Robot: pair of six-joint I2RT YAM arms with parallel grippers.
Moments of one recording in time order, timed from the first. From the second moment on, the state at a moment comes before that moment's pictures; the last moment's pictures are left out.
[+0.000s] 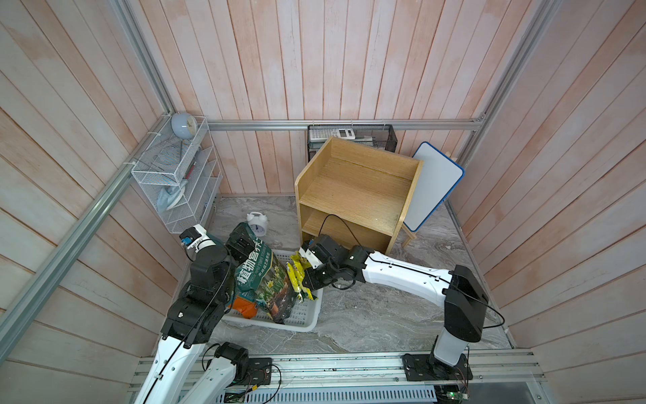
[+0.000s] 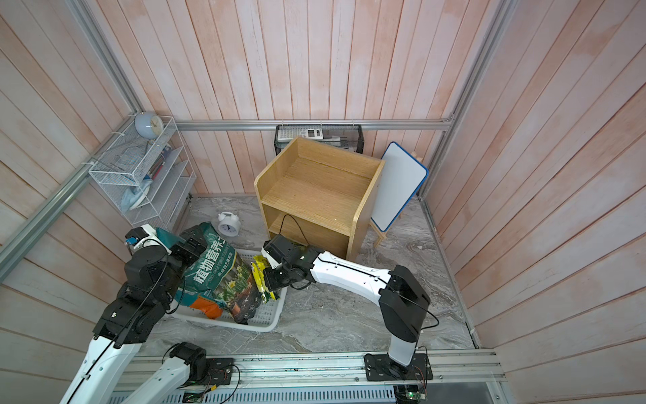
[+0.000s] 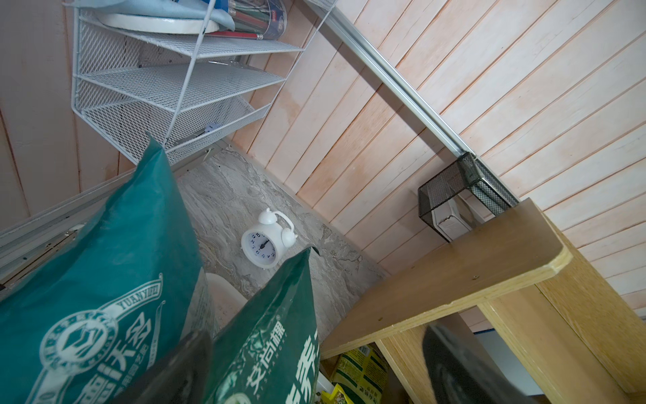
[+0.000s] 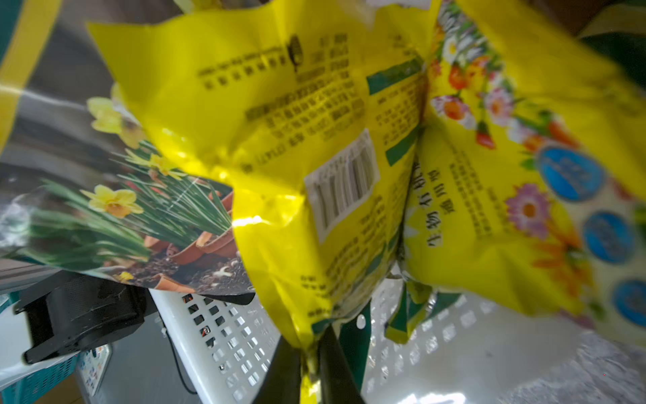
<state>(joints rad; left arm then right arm) -0.31 0.68 0.97 -0.58 -0.43 -0.75 1.03 1.81 1.45 -0.61 -0.27 0.58</state>
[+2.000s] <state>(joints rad) -0.31 0.79 1.17 -0.64 -0.24 -0.79 1.01 1.80 1.61 -0.96 0.01 0.17</state>
